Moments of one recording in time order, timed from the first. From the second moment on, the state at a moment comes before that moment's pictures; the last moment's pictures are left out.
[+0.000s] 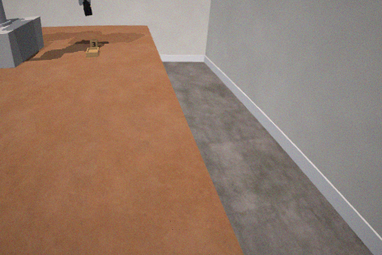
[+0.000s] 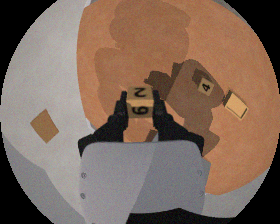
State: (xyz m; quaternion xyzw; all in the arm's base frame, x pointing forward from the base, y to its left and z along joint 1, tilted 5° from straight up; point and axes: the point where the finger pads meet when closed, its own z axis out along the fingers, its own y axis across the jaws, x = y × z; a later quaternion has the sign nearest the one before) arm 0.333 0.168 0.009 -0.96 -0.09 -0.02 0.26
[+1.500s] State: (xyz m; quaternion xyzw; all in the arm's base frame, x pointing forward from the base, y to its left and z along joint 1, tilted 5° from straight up) arm 0.412 0.157 0.011 -0.79 0.55 0.01 0.26
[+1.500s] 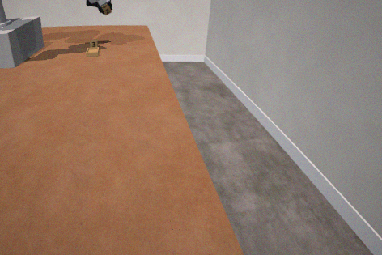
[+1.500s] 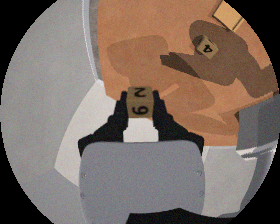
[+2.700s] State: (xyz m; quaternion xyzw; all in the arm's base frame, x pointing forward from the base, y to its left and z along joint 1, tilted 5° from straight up) arm 0.466 0.098 0.007 -0.38 0.90 0.03 0.22
